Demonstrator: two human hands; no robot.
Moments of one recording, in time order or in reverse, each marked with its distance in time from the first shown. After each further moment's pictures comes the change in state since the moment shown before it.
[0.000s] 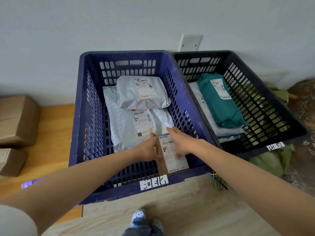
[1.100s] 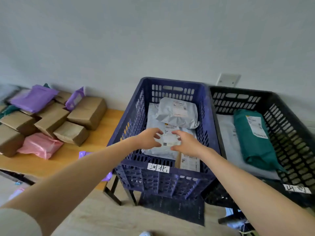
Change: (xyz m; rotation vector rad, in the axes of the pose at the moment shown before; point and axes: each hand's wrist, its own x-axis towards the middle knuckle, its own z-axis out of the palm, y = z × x) left_hand -0.103 0.045 -0.045 0.051 0.406 -0.109; right_hand -0.028 -0.020 -0.021 0.249 0.255 -0.485
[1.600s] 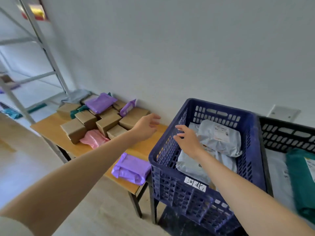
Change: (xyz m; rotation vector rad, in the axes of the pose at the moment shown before) left_hand -0.120 -0.030 -0.098 -0.254 0.633 -0.053; right_hand 0.029 -0.126 0.030 0.310 0.140 -0.297
